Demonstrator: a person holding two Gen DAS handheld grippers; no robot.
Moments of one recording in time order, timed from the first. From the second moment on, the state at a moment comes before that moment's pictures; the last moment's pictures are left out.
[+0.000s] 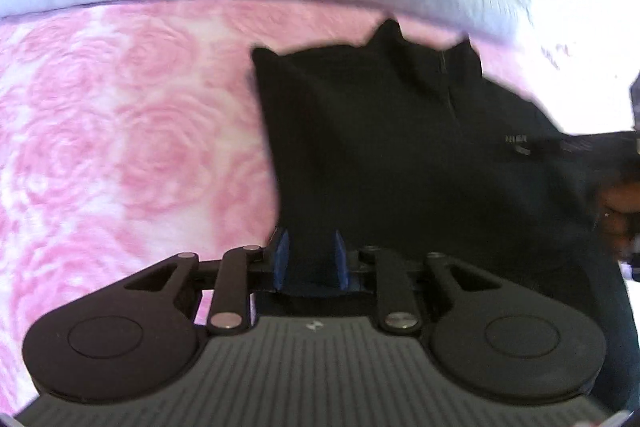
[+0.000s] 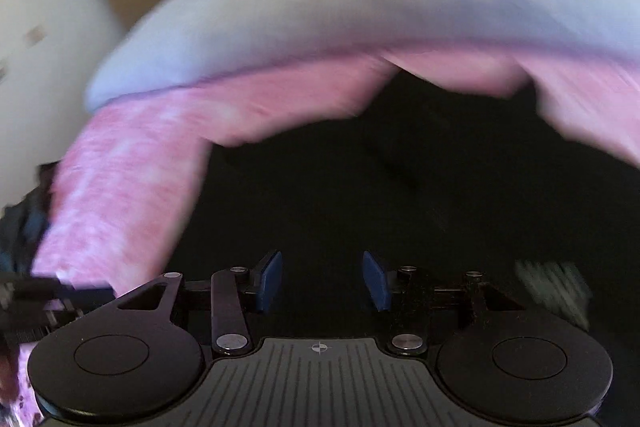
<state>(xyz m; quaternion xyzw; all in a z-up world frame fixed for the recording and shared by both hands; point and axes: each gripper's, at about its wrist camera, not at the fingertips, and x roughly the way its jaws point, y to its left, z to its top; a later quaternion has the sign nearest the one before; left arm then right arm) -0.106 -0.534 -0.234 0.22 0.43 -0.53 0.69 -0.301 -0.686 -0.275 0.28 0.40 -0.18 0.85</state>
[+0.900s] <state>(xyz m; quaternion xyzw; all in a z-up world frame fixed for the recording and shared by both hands) -0.403 -0.681 -0.169 0.40 0.33 -0.66 0.55 -0.814 -0.877 -0.280 0.47 0.16 -0.60 0.63</state>
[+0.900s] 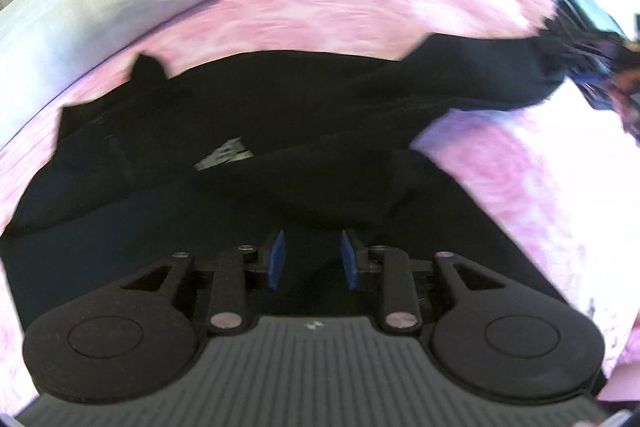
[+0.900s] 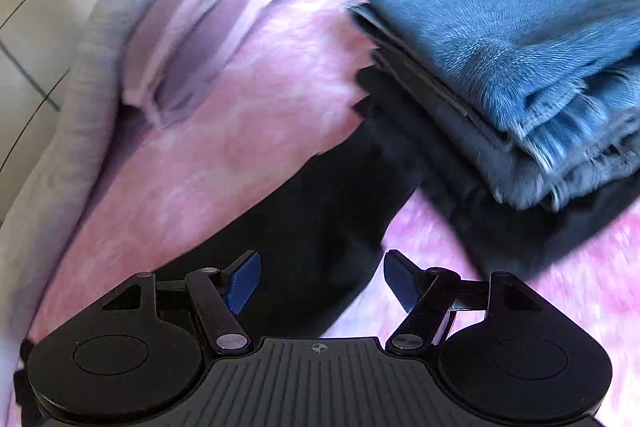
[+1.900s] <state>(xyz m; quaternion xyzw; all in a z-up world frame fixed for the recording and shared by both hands) -0.125 -0.440 -0.131 0.28 0.41 -0.46 0.74 -0.304 -0.482 -0.196 0.03 0.29 -0.07 0.95</state>
